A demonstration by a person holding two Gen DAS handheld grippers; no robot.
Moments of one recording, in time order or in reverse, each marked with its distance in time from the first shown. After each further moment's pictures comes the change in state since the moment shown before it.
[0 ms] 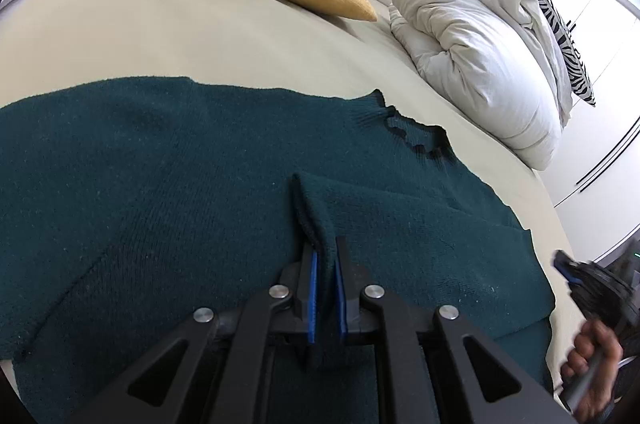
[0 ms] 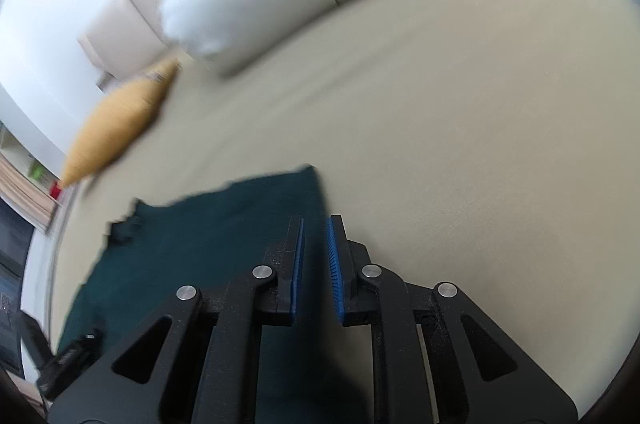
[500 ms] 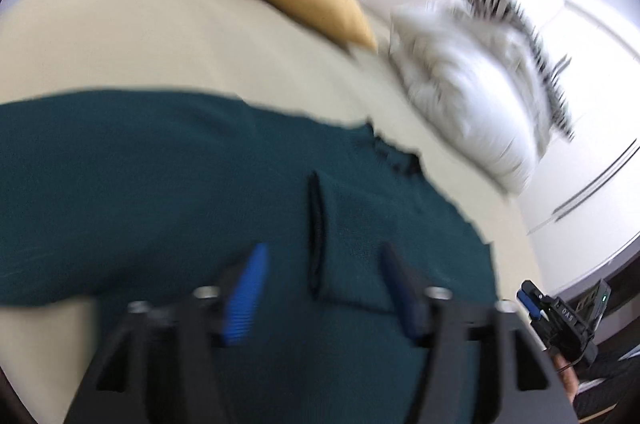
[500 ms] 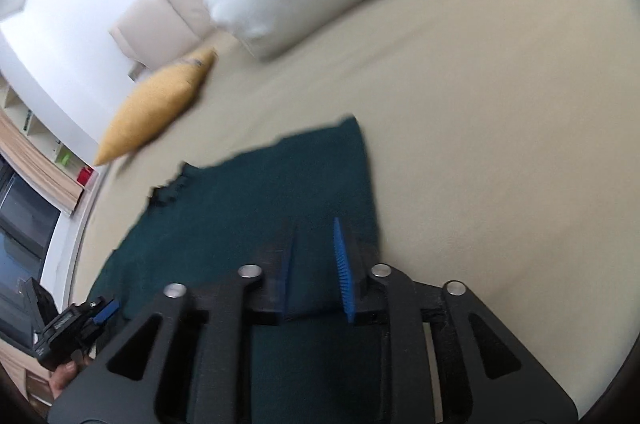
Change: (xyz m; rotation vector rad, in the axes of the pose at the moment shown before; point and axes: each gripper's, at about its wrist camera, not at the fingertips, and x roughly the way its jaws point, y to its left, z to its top) left arm -0.096 0.031 -0.012 -0.120 -0.072 -0.077; right arm -0.033 0.022 -0.036 -0.034 0.015 0.079
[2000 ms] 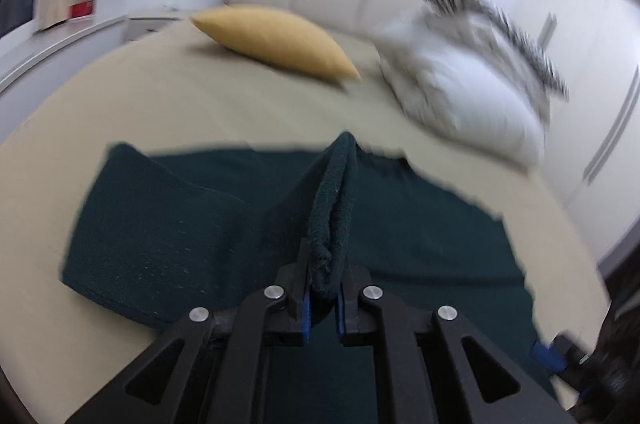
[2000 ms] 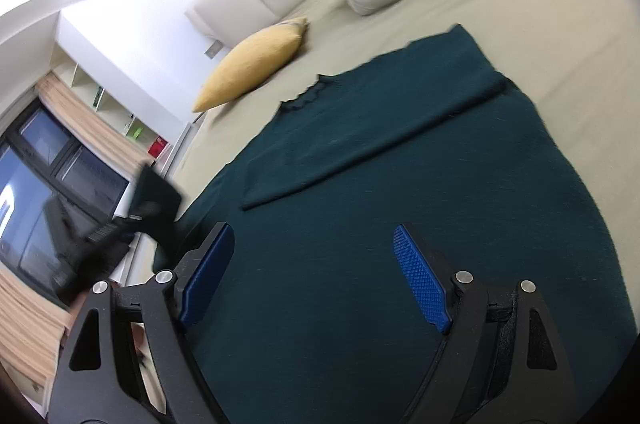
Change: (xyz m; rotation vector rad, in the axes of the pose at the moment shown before) left arm -0.006 -0.080 -0.022 0.268 -0.062 0.176; right arm -0.084 0.073 -0.136 0.004 0.082 0.256
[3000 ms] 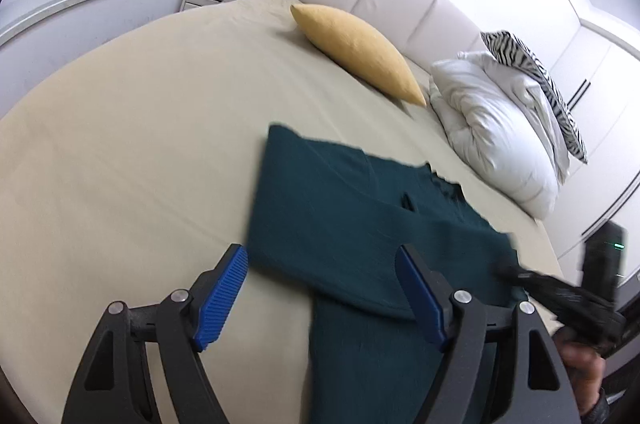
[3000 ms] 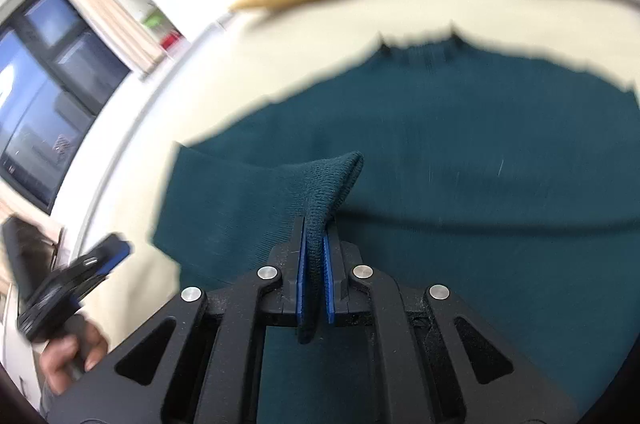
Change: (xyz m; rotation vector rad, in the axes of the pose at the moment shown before) left arm -0.063 0.143 -0.009 -0.268 -0.051 -0.007; right arm 0.141 0.123 0.032 -0.339 0.265 0.005
